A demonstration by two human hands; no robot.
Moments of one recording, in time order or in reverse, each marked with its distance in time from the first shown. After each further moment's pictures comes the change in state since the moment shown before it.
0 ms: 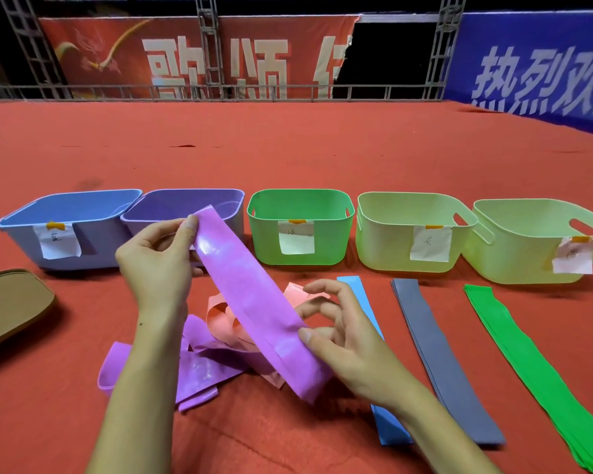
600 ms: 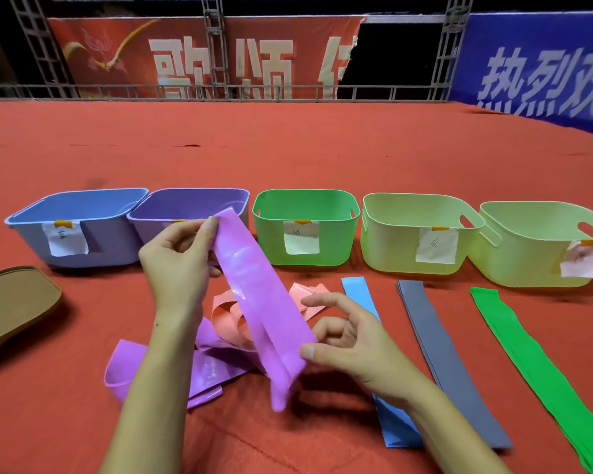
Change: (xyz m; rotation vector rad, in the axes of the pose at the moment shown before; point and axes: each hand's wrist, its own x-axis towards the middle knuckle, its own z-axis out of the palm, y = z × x) left_hand -0.004 -0.007 0.005 -0.005 -0.080 0.000; right_hand 0.002 0.003 -0.007 0.103 -0.036 0.136
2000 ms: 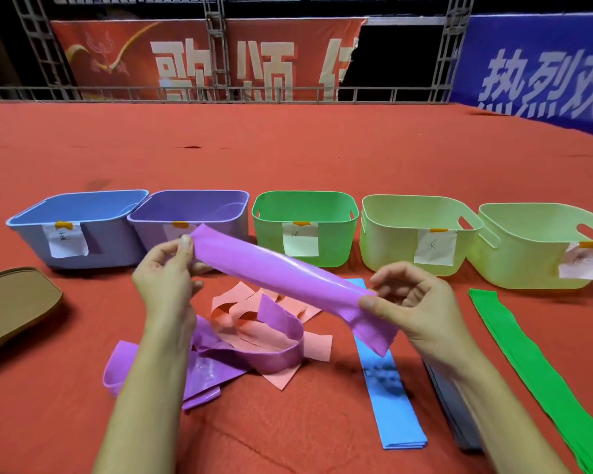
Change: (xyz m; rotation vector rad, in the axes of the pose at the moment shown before) left_hand 0.007 -0.024 -0.014 -0.115 0.109 -0.254; right_hand -0.004 -0.032 -0.061 -0.076 0.327 -0.302
